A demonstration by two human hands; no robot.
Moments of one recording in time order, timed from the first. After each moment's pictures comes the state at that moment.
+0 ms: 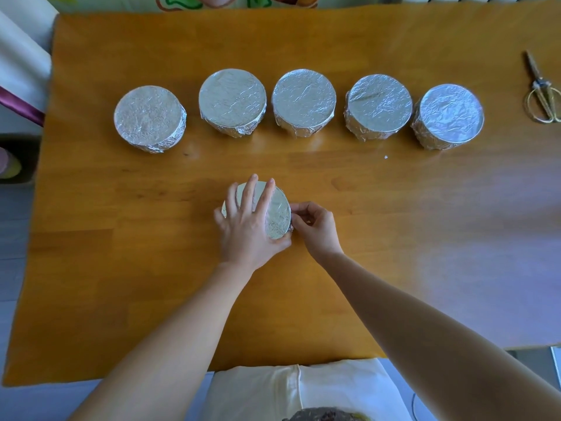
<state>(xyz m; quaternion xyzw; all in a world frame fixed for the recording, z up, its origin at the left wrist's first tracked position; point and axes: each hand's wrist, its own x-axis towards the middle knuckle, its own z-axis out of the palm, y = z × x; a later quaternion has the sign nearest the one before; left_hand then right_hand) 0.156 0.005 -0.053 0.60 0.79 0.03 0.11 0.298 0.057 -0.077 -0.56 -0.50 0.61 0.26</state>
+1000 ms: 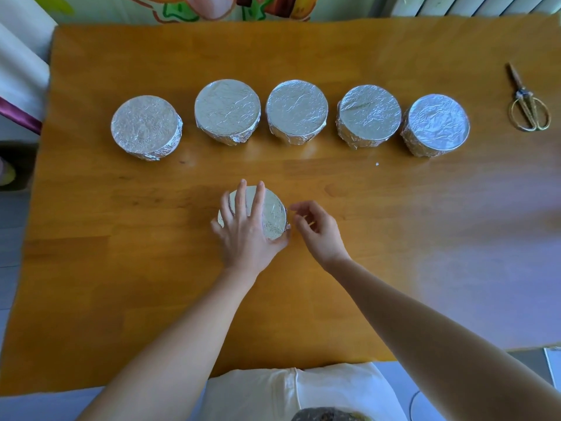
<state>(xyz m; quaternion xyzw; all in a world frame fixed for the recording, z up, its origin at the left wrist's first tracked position) 0.171 0.009 -0.054 0.55 0.83 0.06 0.11 0.315 0.064 -0.061 -0.53 -0.62 0.52 0.24</state>
